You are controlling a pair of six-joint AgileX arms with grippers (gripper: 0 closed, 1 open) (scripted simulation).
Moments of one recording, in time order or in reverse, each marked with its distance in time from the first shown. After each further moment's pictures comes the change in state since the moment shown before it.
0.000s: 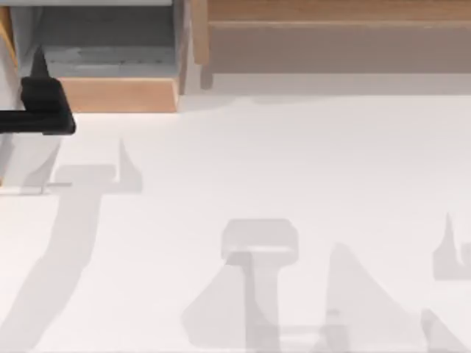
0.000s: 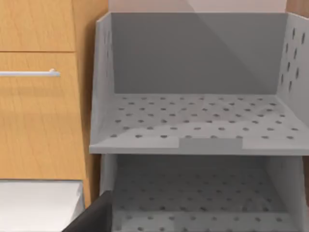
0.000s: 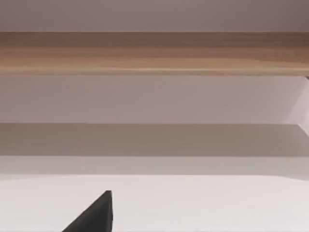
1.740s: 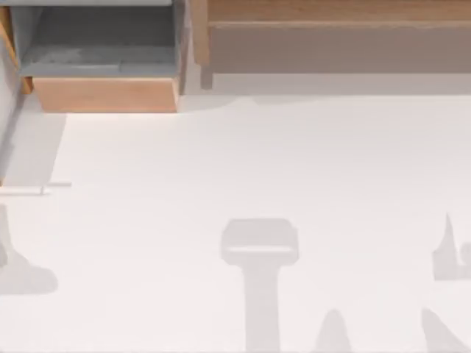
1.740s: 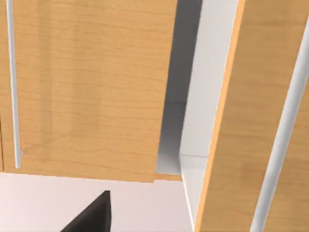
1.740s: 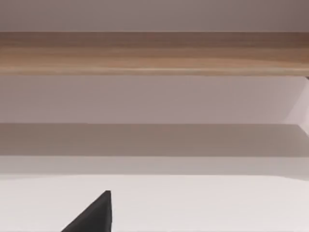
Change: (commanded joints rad) left arm 1.005 1.099 -0.039 1.076 1.035 1.502; right arm 0.000 0.000 0.000 0.000 0.000 0.000
